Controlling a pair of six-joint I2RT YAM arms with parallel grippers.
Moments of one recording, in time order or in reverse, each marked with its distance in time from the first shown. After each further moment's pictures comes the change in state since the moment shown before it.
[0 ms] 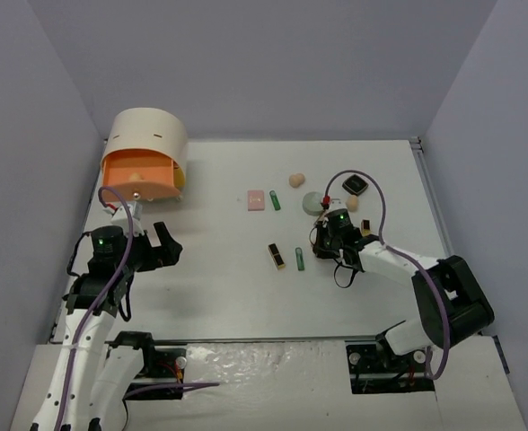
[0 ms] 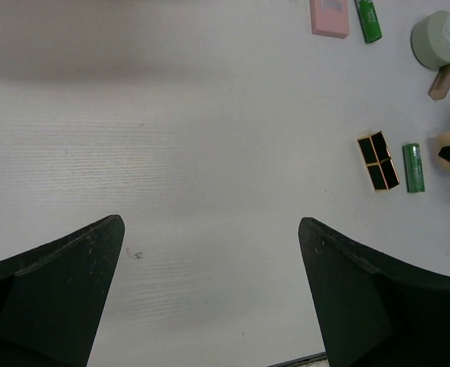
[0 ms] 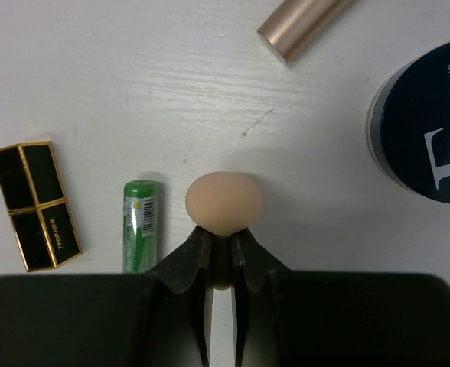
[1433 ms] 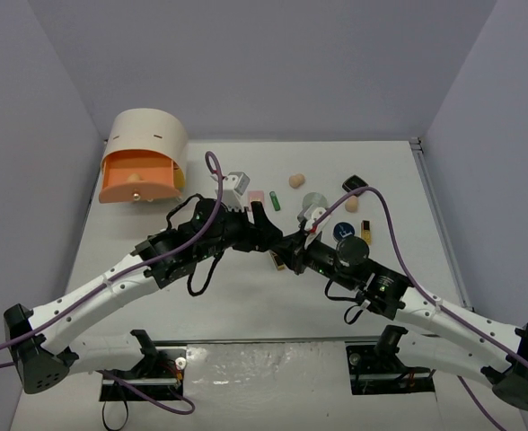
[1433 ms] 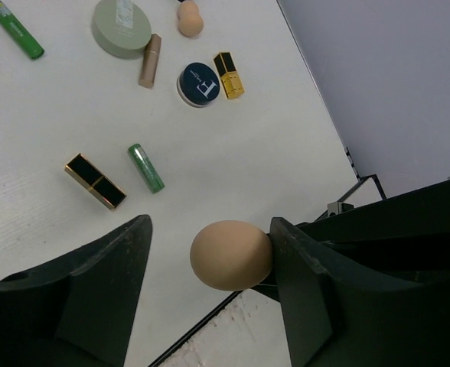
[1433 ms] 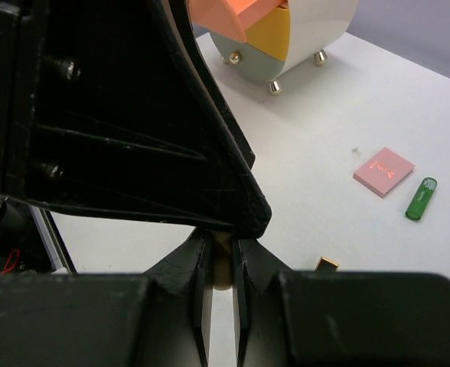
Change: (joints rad) left arm -0.872 0.484 0.412 0.280 -0.266 -0.373; right arm 0.509 -0.569 0.018 0.182 -0.024 -0.251
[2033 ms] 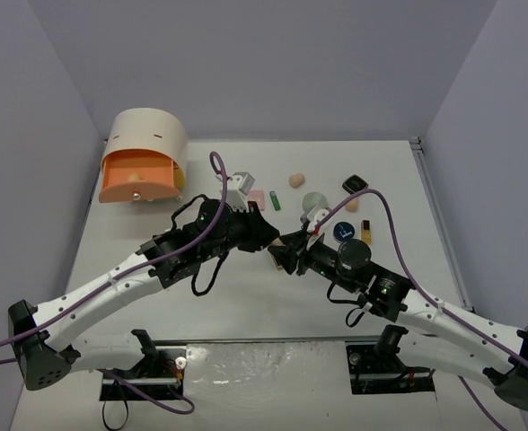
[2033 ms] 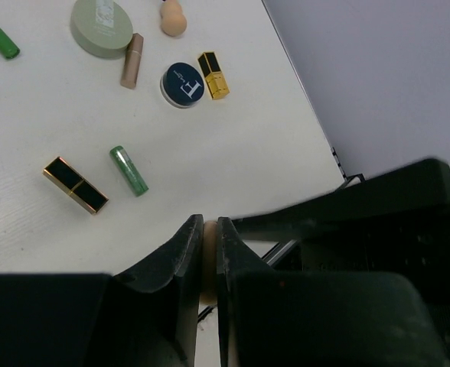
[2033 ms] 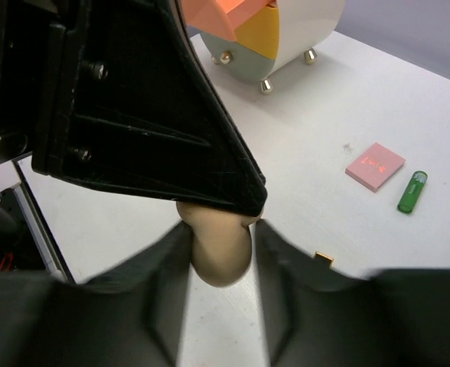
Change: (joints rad) left arm -0.022 0.022 0.000 0.041 0.006 -0.026; right arm 0.006 -0.023 -0.022 0.001 0.041 0.001
